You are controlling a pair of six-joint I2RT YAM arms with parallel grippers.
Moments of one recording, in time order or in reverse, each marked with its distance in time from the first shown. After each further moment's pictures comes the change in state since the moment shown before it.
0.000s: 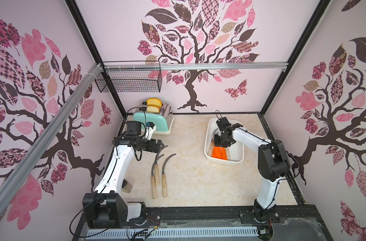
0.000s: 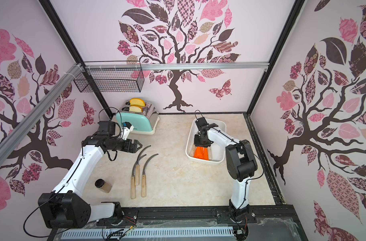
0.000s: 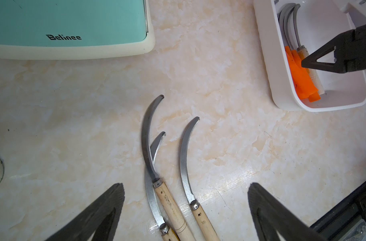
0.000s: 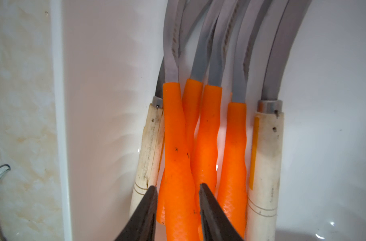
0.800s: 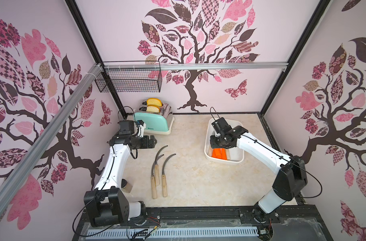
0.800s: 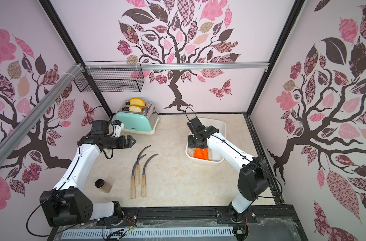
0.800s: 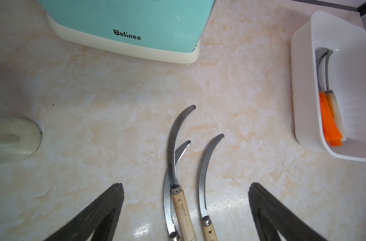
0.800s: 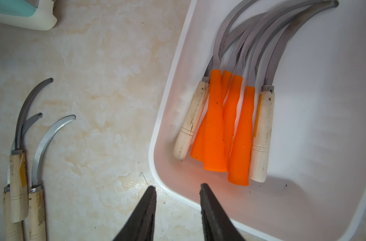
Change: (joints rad) left arm 0.113 0.027 -0.003 0.069 -0.041 -0.124; right arm 0.208 -0.306 -0.068 -0.084 0.120 0.029
